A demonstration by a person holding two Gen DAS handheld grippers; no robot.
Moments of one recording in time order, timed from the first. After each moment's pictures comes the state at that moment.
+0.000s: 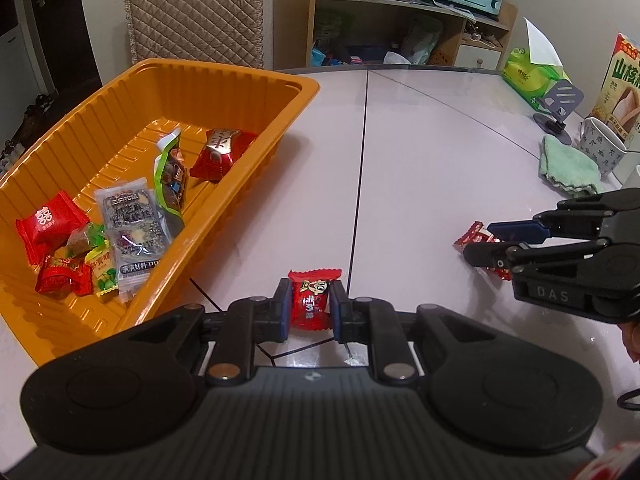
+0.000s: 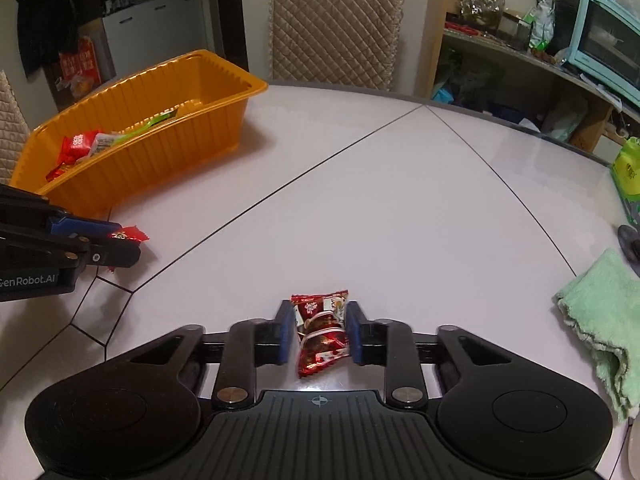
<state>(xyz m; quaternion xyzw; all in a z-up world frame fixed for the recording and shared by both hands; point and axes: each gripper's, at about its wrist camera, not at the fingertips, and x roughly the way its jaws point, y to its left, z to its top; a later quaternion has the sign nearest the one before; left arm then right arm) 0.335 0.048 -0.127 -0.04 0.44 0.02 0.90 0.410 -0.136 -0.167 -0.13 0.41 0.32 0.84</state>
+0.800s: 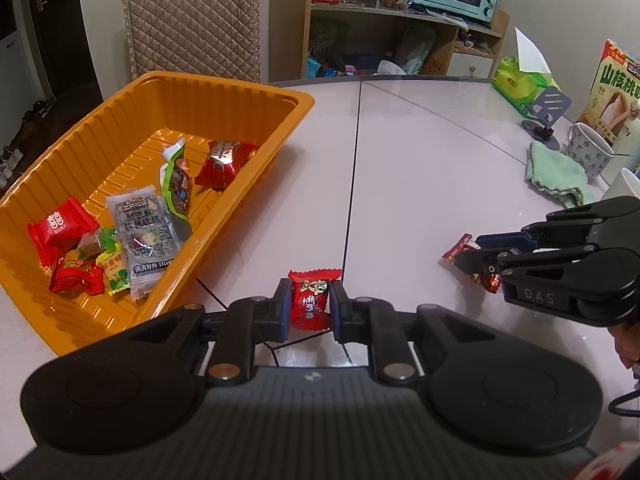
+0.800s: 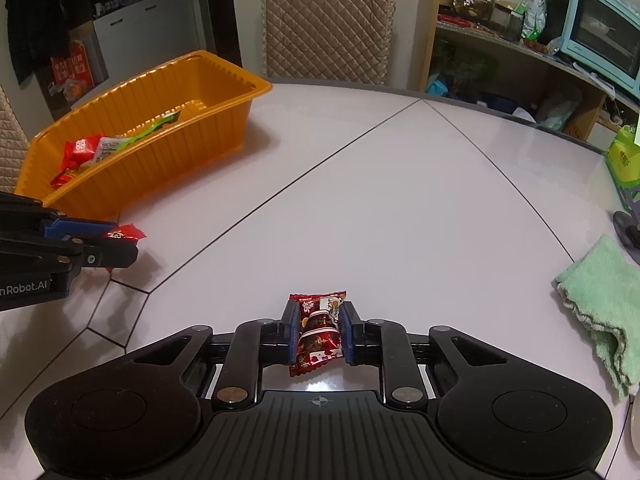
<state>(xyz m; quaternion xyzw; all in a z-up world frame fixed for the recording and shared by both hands) 0.320 0.049 -0.111 -0.04 0.42 0.01 0.90 0.401 -0.131 -0.153 -0.11 0.43 0.31 0.84</state>
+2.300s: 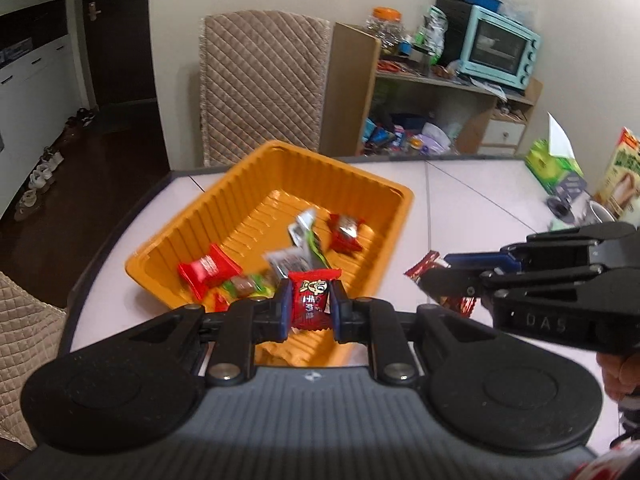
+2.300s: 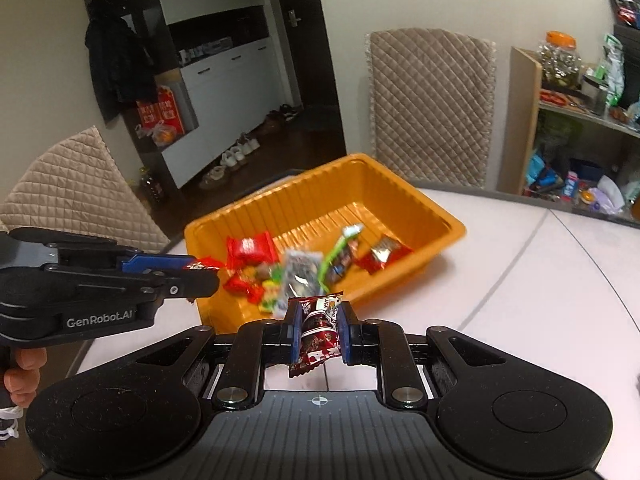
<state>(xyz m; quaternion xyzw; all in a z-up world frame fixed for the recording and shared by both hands) 0.266 0.150 -0.021 -0.07 0.37 0.07 0.93 0.356 -0.007 -0.056 -0.06 0.36 0.43 0.82</state>
